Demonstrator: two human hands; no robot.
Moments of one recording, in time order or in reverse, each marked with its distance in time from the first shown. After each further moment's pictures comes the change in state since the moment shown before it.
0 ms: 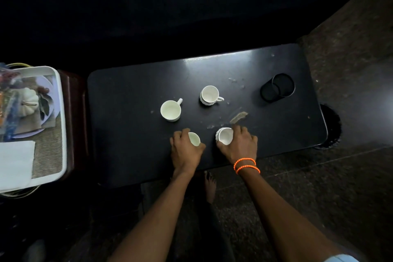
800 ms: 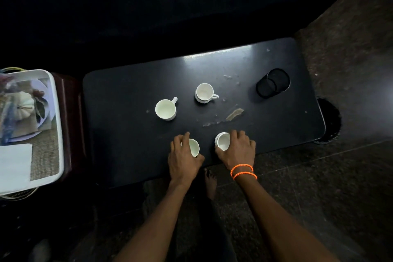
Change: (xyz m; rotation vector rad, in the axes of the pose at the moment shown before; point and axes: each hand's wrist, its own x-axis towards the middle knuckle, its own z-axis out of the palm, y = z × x) left_hand -0.029 -0.017 0.006 0.147 -0.035 0.178; right_hand -0.024 0.009 0.002 -0.047 -0.024 0.012
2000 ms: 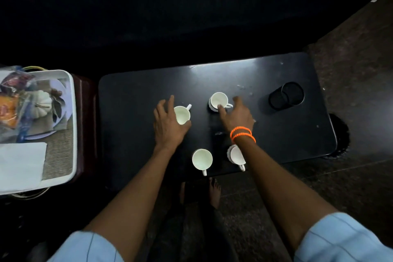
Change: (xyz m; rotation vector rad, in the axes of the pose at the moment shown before) left_hand 0.107 -0.022 -0.082 -0.009 0.206 0.021; right_hand 0.102 -0.082 -0.055 0.454 0.017 0.151
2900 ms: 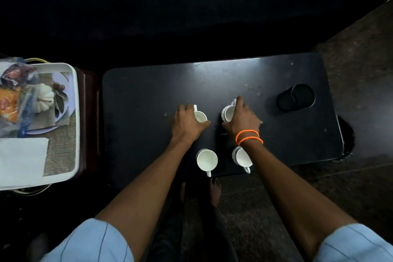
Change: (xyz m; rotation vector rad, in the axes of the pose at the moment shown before) left_hand 0.012 0.028 0.014 -0.001 -0.176 -0.048; right_hand 0.006 0.006 0.011 -0.329 -0.147 -0.171
